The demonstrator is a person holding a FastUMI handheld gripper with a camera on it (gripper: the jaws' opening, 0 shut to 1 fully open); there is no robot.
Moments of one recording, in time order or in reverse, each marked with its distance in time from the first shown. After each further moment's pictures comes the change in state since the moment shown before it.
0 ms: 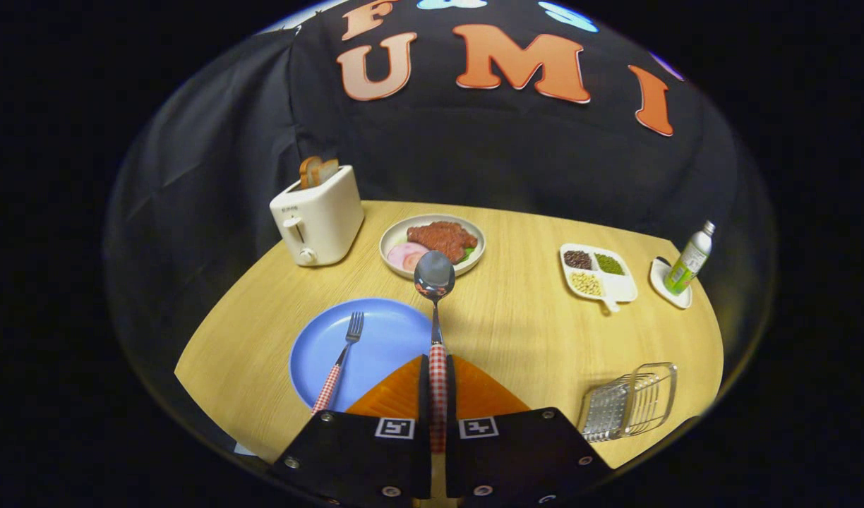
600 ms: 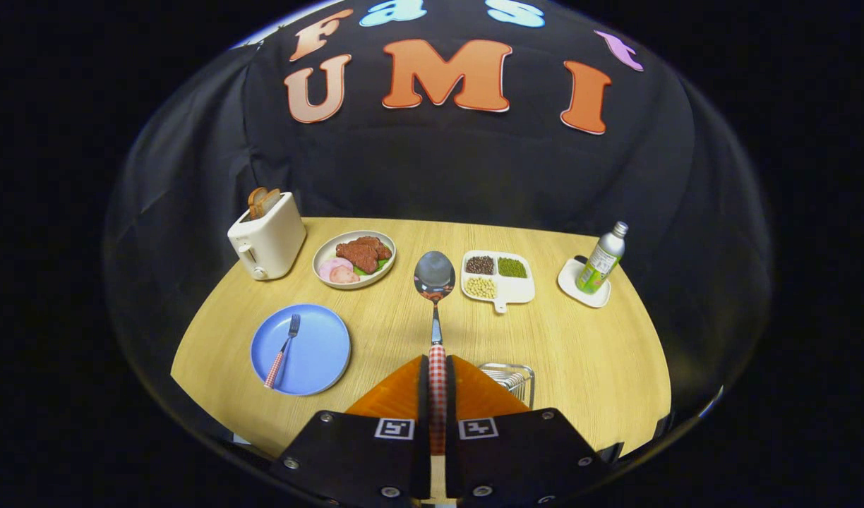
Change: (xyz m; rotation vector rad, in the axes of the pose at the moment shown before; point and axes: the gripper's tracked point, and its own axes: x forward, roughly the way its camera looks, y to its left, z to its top) arm -0.085 -0.128 0.005 0.065 0.108 -0.117
